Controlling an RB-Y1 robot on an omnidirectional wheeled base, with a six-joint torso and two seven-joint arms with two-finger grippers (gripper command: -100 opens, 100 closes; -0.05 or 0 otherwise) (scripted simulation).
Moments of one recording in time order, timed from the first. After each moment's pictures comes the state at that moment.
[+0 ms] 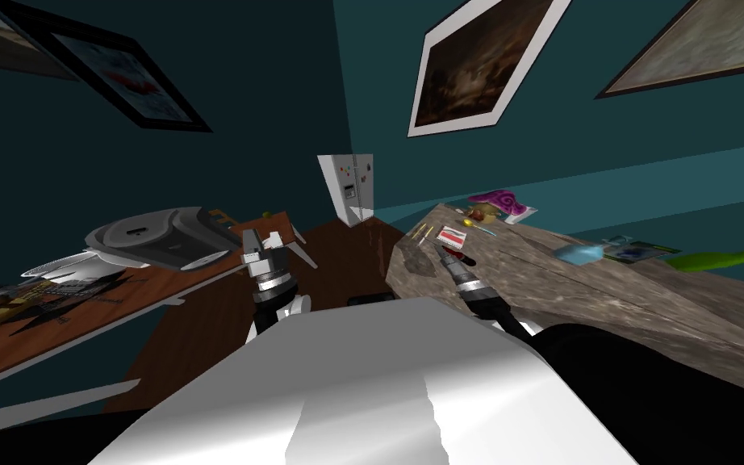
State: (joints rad) left arm 0.55 -0.03 0.07 -2.27 -0.02 -0.64 -0.10; right arm 1.01 -0.47 -0.18 -2.35 -0.03 -0.27 0.29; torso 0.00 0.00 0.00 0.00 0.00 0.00
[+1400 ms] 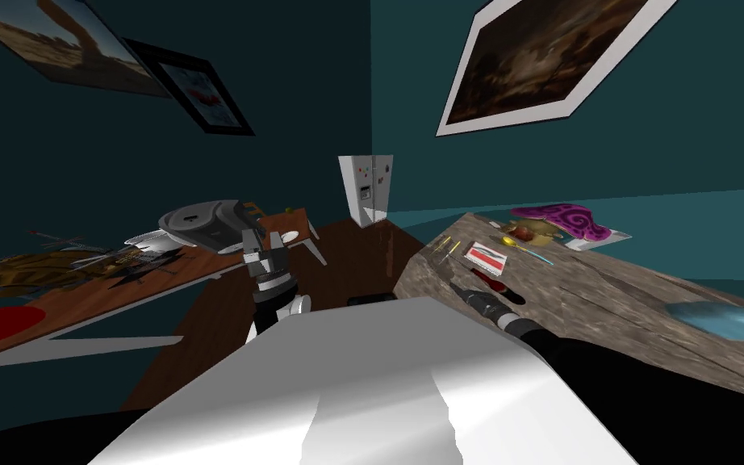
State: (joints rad) left arm 0.55 -0.03 0.07 -2.27 -0.02 -0.64 -0.10; right arm 1.39 -0.75 -0.29 -2.28 0.06 -0.03 0.52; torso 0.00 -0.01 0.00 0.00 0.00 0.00
